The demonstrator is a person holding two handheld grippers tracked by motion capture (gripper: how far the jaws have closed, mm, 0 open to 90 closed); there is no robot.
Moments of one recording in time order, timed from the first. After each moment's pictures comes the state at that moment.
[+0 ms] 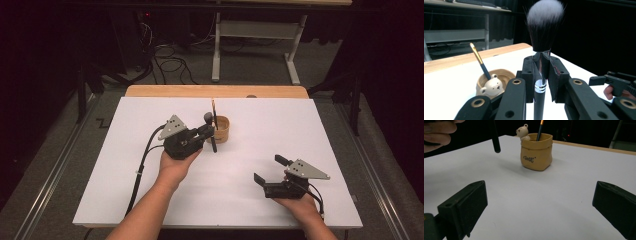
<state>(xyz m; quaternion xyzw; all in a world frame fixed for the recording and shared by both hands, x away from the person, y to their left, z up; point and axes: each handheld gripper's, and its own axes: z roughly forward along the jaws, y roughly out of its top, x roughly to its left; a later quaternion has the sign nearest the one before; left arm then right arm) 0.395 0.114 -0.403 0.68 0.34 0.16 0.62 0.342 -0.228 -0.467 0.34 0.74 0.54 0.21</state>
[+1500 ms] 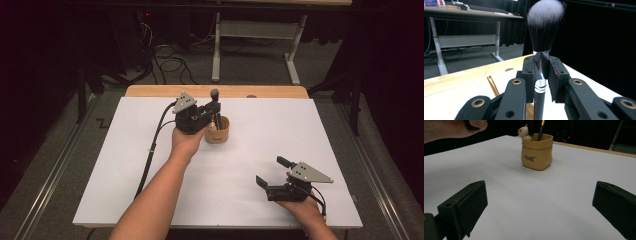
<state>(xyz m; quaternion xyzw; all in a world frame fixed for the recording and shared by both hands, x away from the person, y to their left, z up) 0.459 0.096 -0.390 0.67 0.37 0.19 0.62 0.336 -0.232 -0.468 0.33 0.74 0.54 0.22</state>
